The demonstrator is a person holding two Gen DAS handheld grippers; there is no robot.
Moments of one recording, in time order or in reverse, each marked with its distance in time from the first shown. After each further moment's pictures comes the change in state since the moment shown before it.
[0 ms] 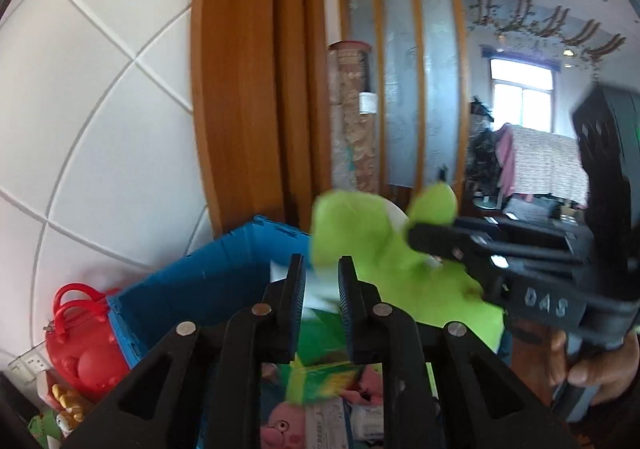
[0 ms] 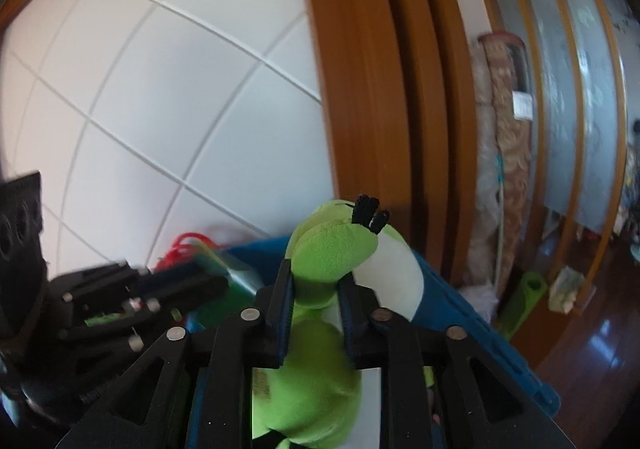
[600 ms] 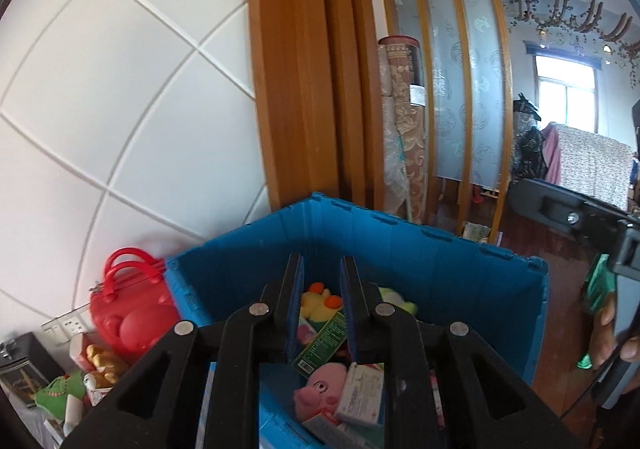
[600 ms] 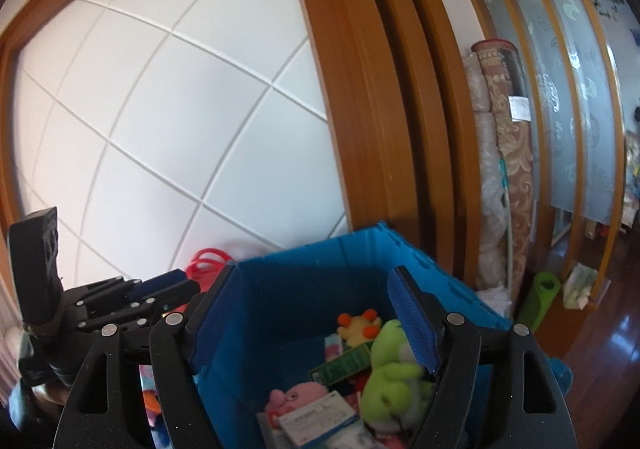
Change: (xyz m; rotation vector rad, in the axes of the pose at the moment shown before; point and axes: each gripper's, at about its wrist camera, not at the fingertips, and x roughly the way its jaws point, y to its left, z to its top) left arm -0.048 0.017 -0.062 -0.022 -0.008 0.192; right arm -0.063 0.006 -0.031 0.027 -0.125 0.083
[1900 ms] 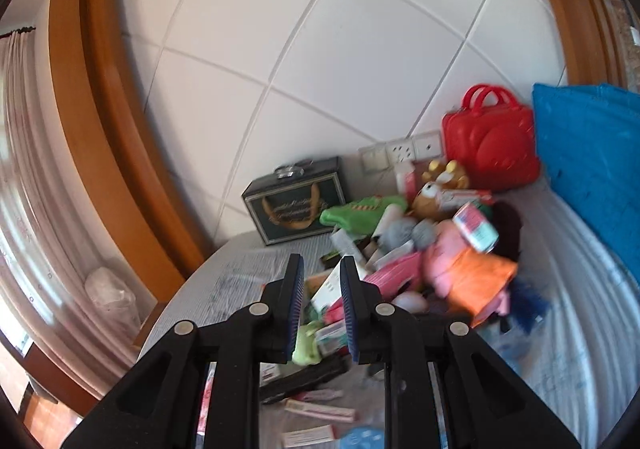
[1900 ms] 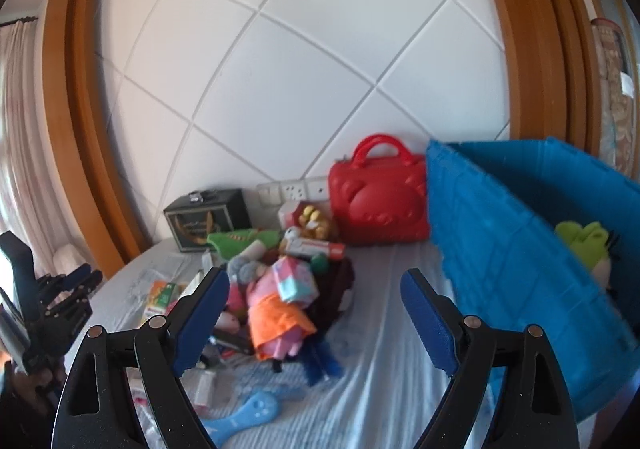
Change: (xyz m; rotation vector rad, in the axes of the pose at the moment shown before) left arm -0.286 0.291 -0.306 -0.160 0.242 0.864; right arm 0.028 0.324 -0.184 -0.127 0.249 0.256
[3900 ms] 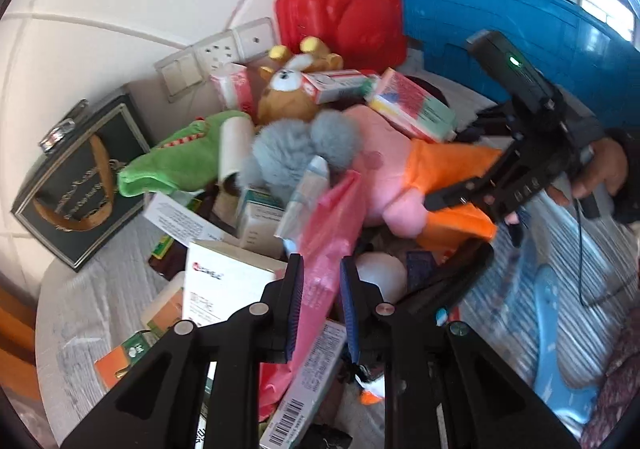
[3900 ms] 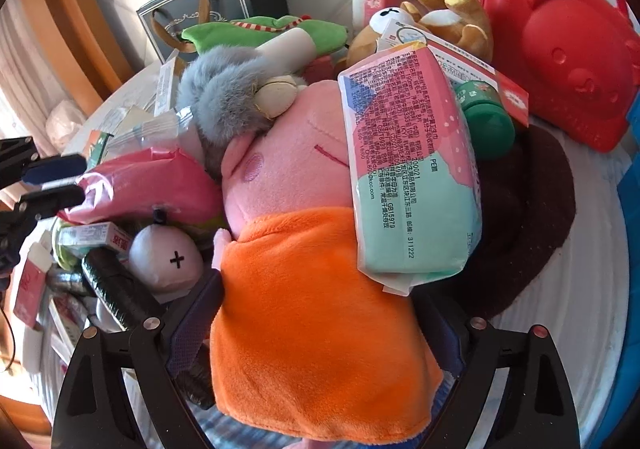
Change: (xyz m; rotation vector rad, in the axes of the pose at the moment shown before) left arm 0.244 -0.038 -0.028 0.384 0.239 -0.762; right arm 0.373 0.067 -0.102 -0.183 0.631 0.144
